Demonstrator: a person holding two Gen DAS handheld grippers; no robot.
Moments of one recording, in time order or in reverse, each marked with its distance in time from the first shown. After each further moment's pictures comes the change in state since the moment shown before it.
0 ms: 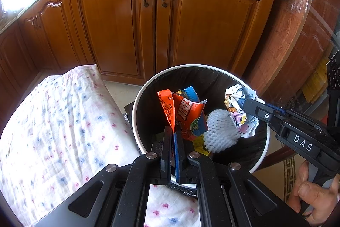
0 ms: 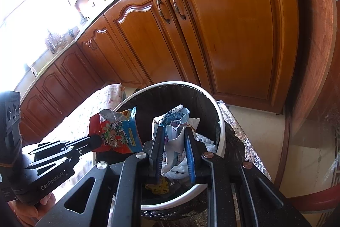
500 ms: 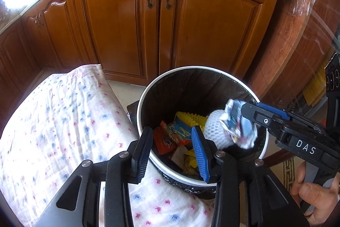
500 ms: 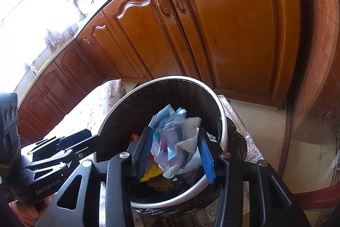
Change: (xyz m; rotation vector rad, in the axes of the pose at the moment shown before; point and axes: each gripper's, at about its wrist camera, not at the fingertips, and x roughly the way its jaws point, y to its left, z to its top) left arm -0.010 0.004 0.001 -0.022 -0.011 0.005; right arm 0.005 -0.002 0.003 0.015 0.036 0.010
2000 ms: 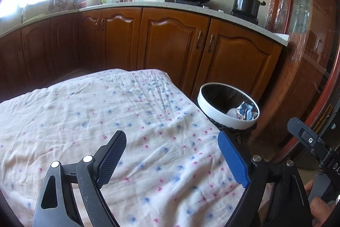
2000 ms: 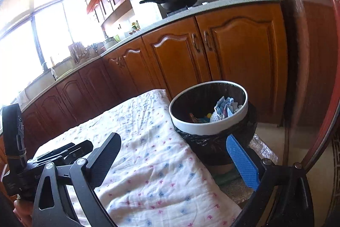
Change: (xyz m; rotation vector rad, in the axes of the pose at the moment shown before) left arm -0.216 0.054 -0.196 -0.211 -0.349 0.113; right arm -0.140 0.111 -0.131 -0.116 -0.310 0.026
